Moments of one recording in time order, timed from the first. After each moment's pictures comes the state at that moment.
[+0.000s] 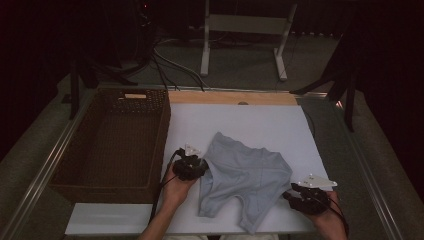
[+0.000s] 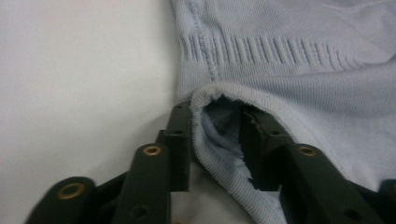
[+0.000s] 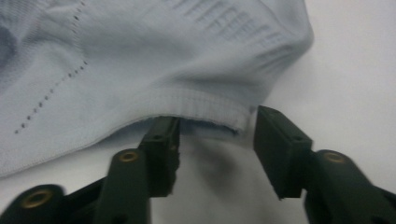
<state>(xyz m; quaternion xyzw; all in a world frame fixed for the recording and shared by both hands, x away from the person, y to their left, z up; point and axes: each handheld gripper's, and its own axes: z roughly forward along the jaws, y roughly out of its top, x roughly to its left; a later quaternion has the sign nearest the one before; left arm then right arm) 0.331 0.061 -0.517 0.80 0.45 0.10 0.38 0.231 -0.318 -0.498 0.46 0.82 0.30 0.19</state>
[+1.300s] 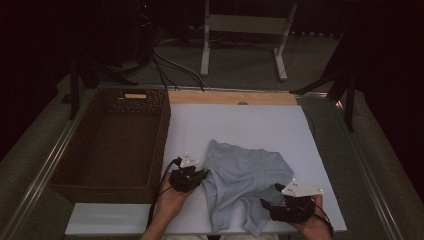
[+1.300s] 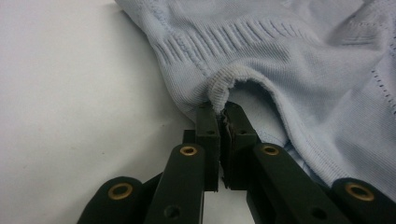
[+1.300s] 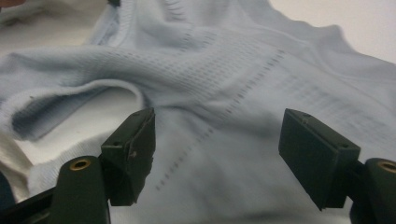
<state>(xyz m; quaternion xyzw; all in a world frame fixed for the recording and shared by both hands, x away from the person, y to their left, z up) 0.293 0.068 -0.506 0.81 0.41 0.07 0.41 0.209 -0.262 -0.475 0.38 0.83 0.37 0.17</state>
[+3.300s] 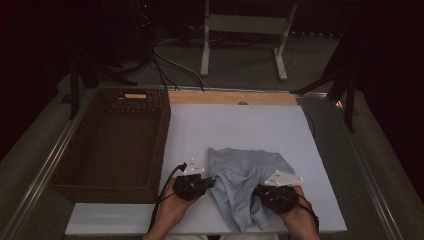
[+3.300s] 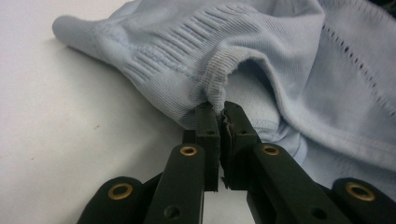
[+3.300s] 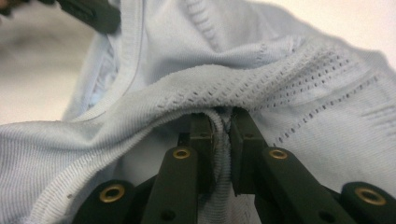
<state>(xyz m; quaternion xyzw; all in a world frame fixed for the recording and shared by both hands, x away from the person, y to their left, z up) 0.270 0.057 -0.494 0.83 0.36 0.04 0.43 0.230 -0.229 -0.468 0.39 0.84 0.36 0.15</state>
